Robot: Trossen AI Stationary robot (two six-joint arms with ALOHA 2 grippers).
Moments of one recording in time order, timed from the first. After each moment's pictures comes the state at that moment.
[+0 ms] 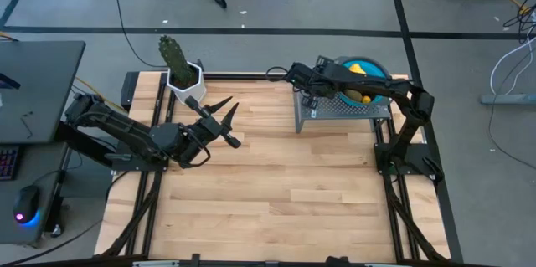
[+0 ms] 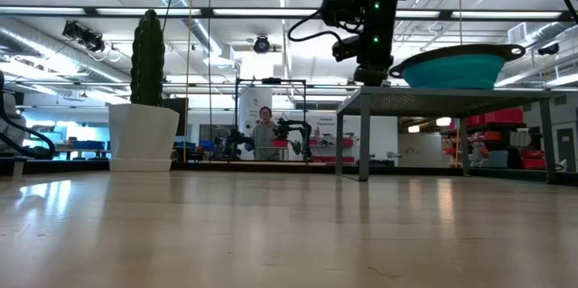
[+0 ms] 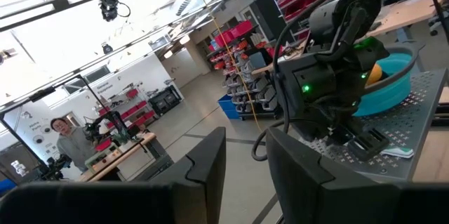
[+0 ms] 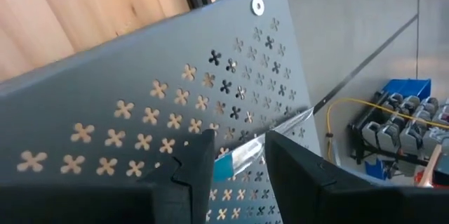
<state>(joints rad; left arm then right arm) -0.36 1.21 0.91 0.64 -1.25 0.79 -0.41 1.76 1.50 -1.02 0.64 -0.16</state>
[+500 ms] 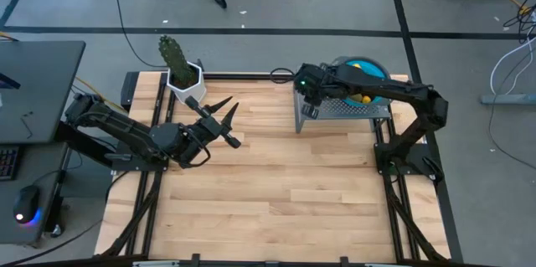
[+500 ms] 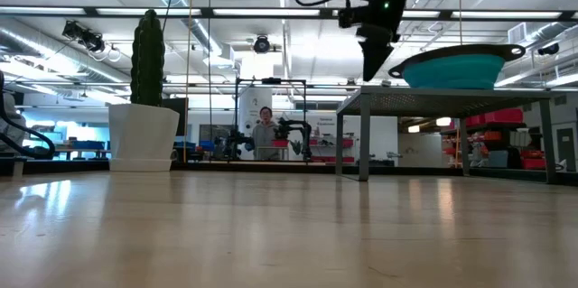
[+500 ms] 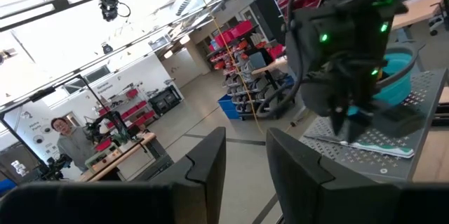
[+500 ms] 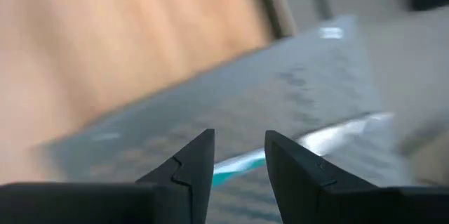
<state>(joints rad) -0.36 1.21 0.91 0.64 -1.25 0.79 -0.34 1.64 1.51 -1.06 0.40 -0.09</state>
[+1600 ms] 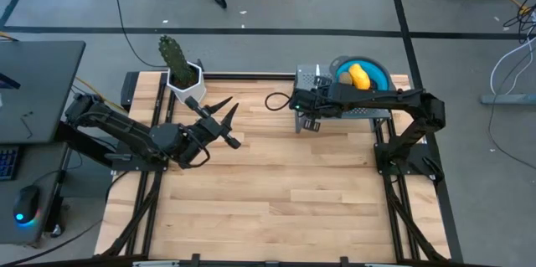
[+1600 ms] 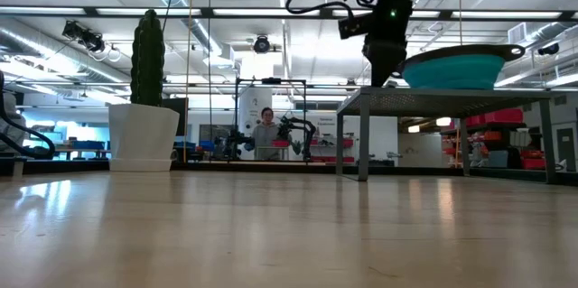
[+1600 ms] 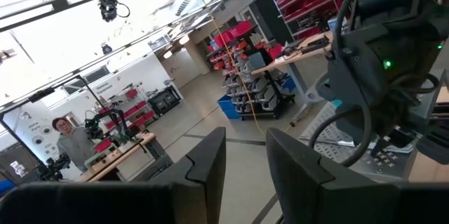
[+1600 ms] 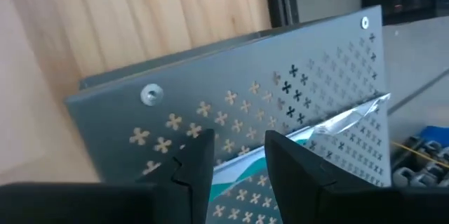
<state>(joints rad) -0.37 1.21 0.91 0.64 -1.25 0.79 -0.20 1.65 1.40 -1.06 0.54 -0.07</state>
